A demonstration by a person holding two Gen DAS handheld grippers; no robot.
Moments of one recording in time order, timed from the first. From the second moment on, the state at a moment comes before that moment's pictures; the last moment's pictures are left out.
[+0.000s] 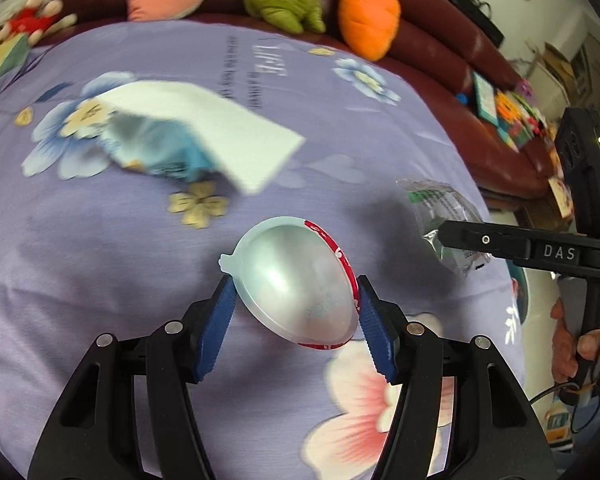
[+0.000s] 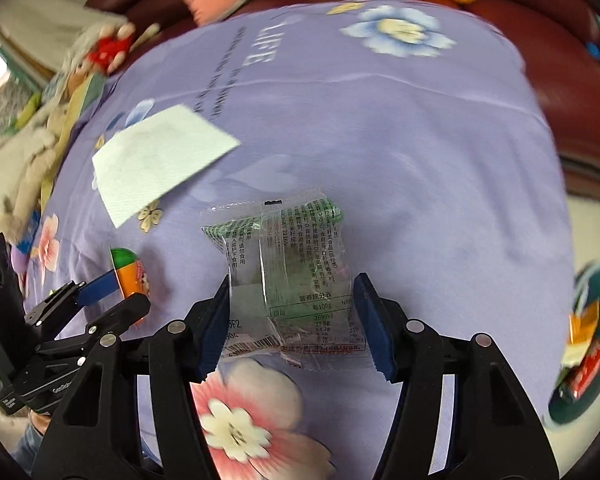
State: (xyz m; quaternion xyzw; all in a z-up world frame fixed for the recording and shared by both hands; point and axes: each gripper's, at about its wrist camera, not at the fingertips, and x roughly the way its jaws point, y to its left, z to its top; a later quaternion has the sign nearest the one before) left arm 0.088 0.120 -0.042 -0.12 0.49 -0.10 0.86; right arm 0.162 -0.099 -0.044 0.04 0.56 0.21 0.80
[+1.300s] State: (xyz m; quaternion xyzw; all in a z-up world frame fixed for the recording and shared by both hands) left arm 0.125 -0.228 -0.025 0.07 0.51 -0.29 0.81; right arm 0.069 -0.463 -0.106 0.27 0.49 -0.03 0.83
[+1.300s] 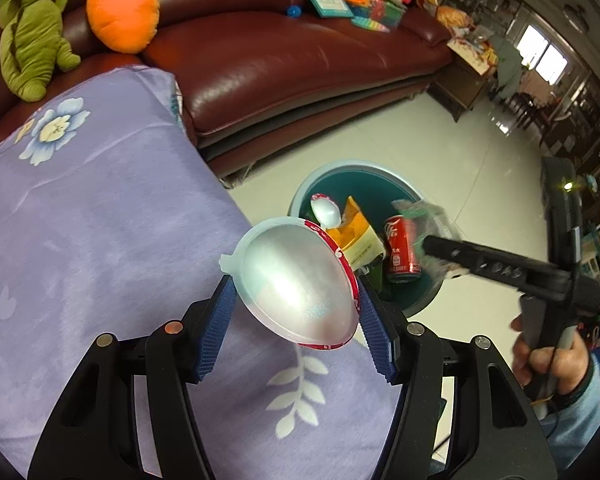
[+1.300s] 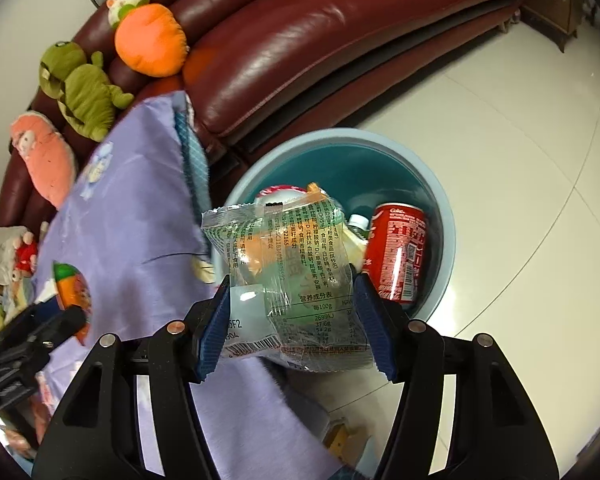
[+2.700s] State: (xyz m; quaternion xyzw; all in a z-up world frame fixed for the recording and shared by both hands) left arm 0.142 -0.299 -0.077 0.09 0.54 -0.30 0.78; right arm 0.054 -0.503 -0.118 0.32 0.50 -0.06 0.80
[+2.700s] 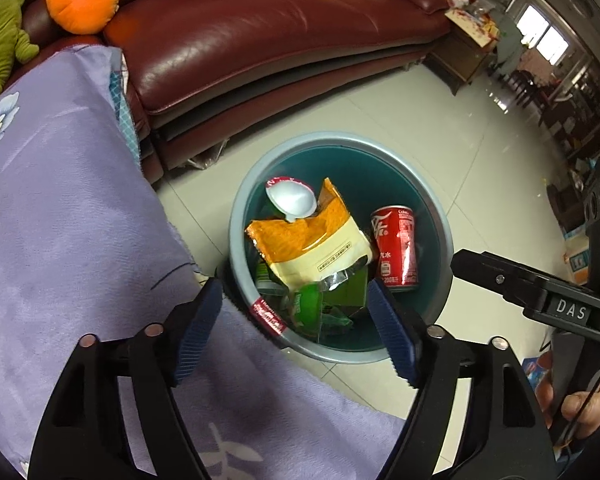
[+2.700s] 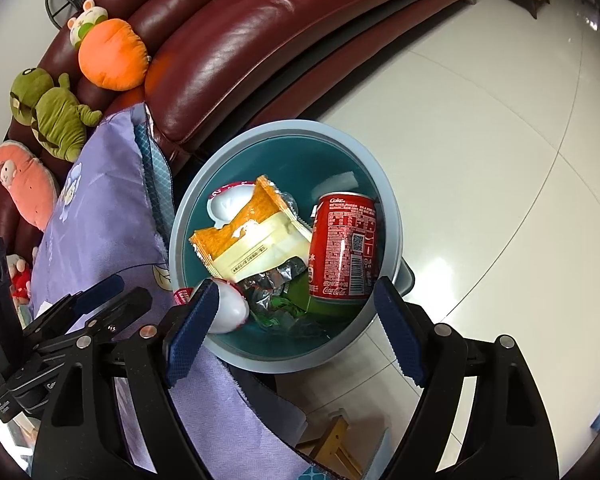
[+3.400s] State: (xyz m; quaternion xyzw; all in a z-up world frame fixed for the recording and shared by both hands) left arm 0.123 -0.176 -0.046 0.02 0.53 -0.25 0.81; right arm 0.063 -0.420 -0.062 0.24 0.51 -0.03 0.82
